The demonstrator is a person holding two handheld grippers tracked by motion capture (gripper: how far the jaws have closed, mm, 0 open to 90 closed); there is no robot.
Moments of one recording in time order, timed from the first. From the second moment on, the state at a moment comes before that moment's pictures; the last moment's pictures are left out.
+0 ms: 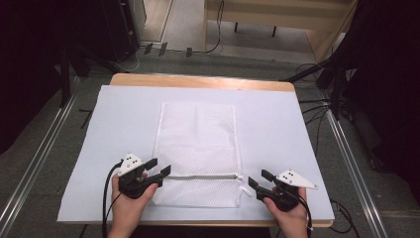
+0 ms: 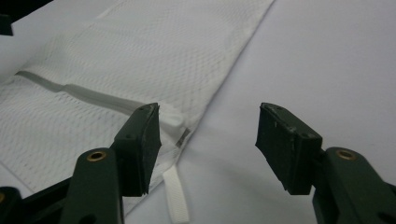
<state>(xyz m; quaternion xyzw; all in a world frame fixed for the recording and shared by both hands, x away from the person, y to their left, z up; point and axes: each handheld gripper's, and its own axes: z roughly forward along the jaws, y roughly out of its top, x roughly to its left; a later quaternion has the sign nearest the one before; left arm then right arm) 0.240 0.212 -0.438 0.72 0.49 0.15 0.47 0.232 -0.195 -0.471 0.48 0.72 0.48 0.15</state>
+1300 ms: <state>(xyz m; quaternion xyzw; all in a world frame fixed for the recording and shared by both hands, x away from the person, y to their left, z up) 0.249 0.134 -0.452 0.78 0.41 0.07 0.47 0.231 -0.148 -0.490 0.46 0.77 0.40 0.18</state>
